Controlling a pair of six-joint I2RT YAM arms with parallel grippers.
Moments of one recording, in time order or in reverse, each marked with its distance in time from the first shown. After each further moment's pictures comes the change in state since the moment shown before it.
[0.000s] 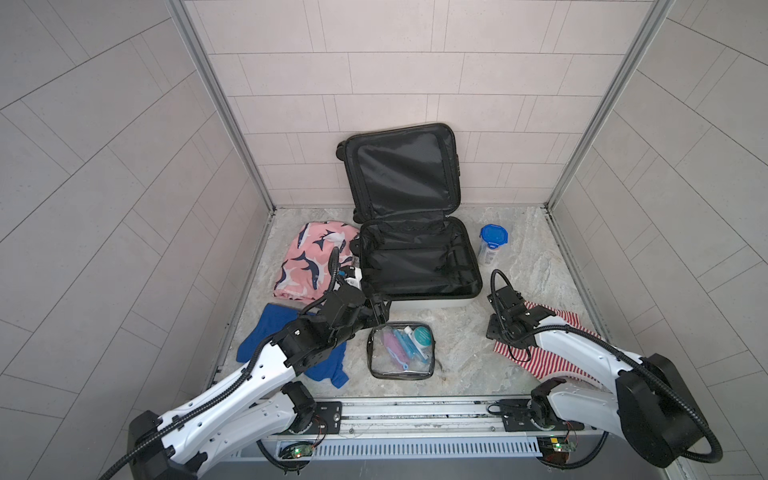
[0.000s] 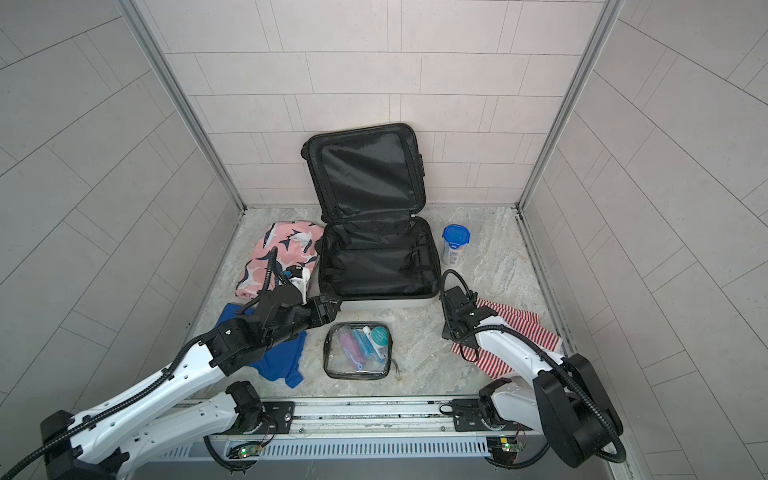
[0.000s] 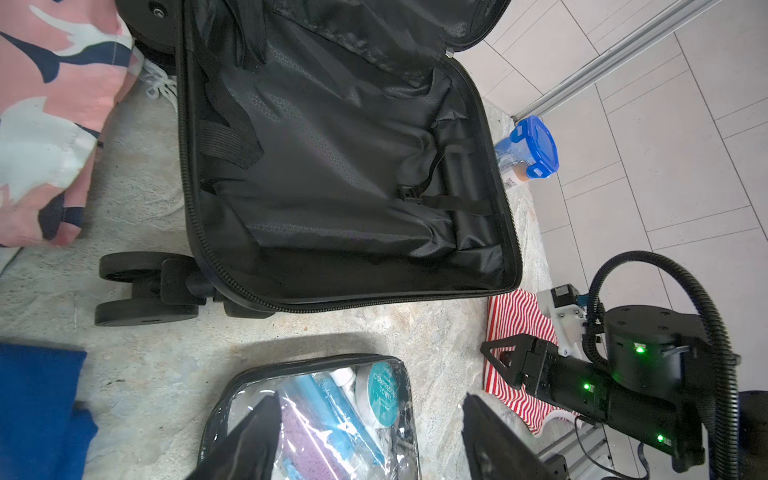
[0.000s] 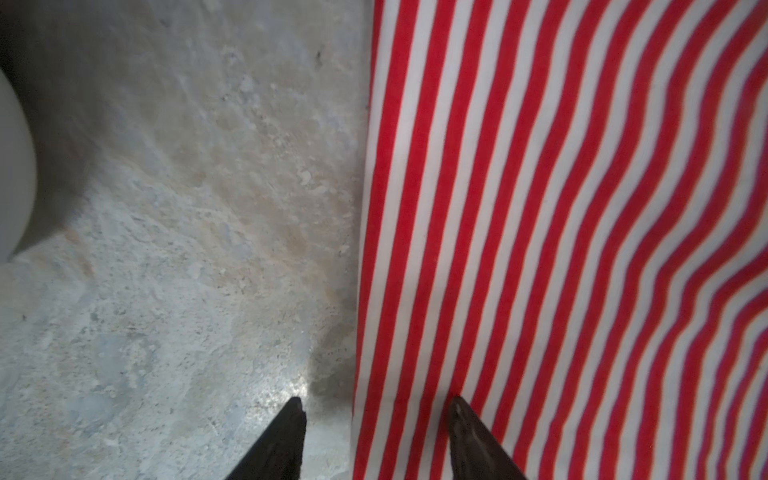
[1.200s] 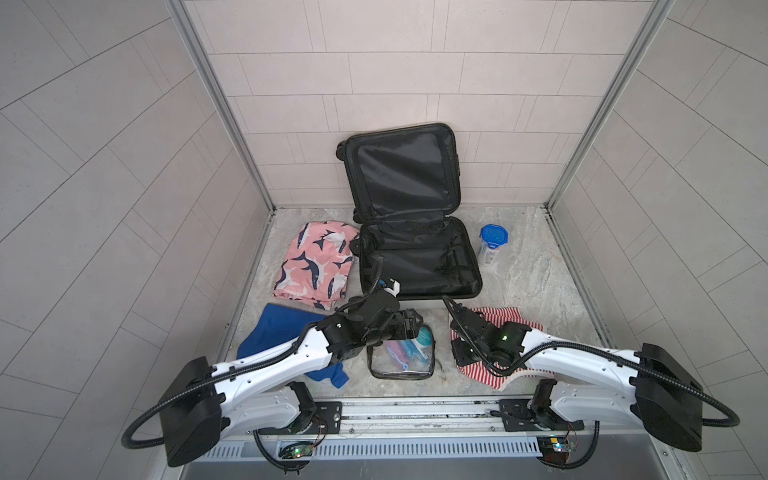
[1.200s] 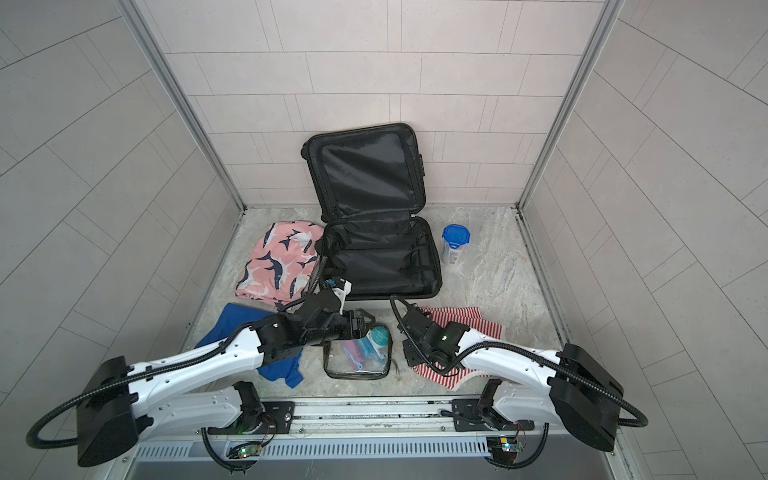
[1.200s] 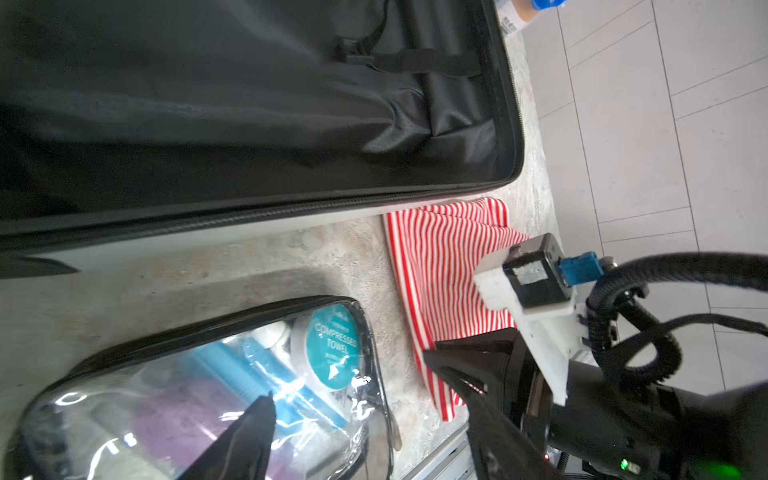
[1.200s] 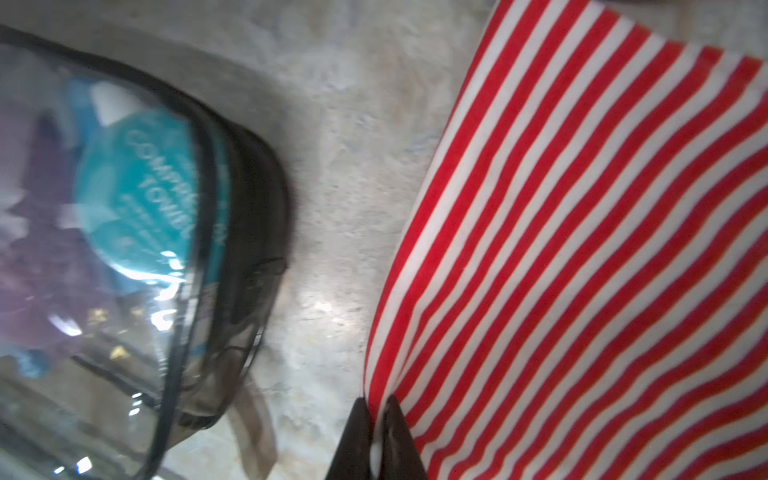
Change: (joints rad) left arm -0.156 0.304 -0.024 0.237 0.148 -0.032; right arm 0.527 -0.006 0.071 0.086 -0.146 -0.121
